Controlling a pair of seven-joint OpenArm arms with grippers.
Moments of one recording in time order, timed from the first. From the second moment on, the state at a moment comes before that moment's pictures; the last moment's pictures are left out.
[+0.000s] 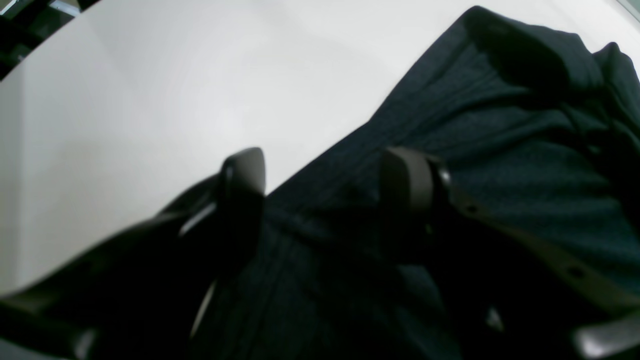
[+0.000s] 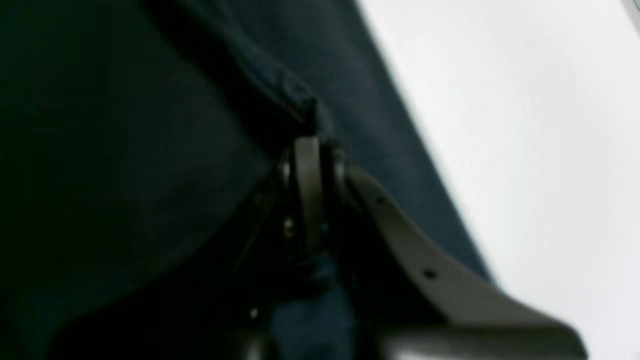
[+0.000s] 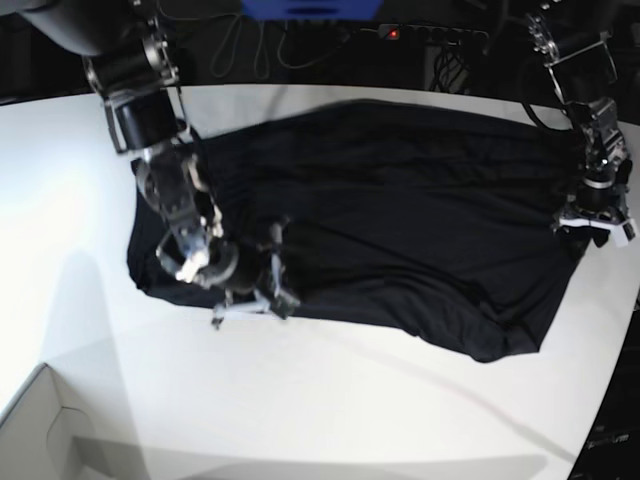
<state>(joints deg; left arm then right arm) -9.0 -21.4 -28.0 37.3 -16.9 -22.0 -8.3 19.3 6.1 -15.0 65.1 -16.1 35.6 -16.8</state>
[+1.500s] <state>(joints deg) -4.1 -18.2 -28.0 45.5 -16.4 -20.6 -7.6 43.5 5.8 -9.7 30.8 -15.9 13.3 5.5</state>
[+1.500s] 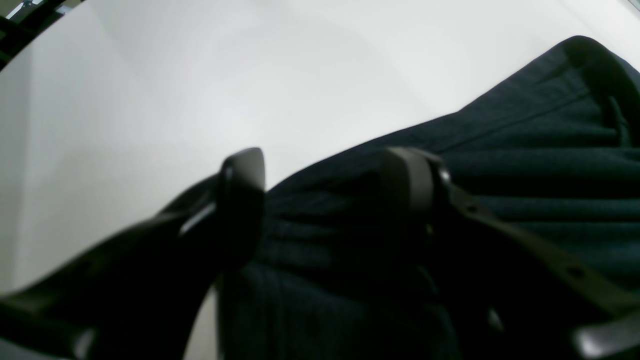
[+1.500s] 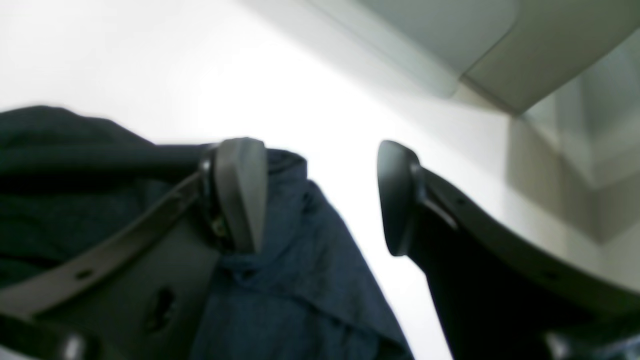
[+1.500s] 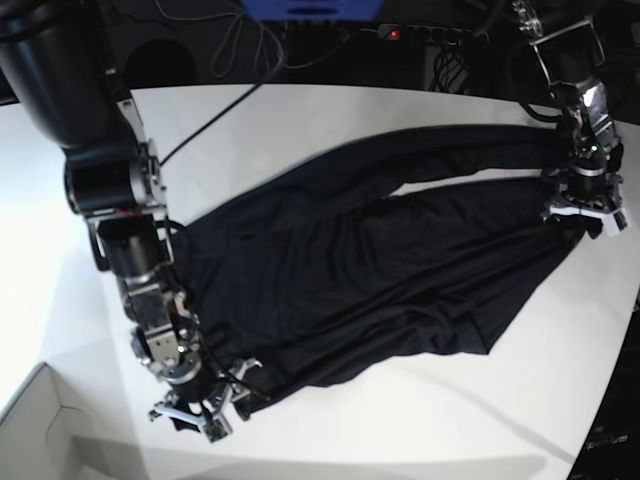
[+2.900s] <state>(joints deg) -0.4 -10.2 -27.7 73.0 -15.4 -21.0 11.8 -14.6 14.5 9.8 83.7 -13.7 25.9 -10.8</state>
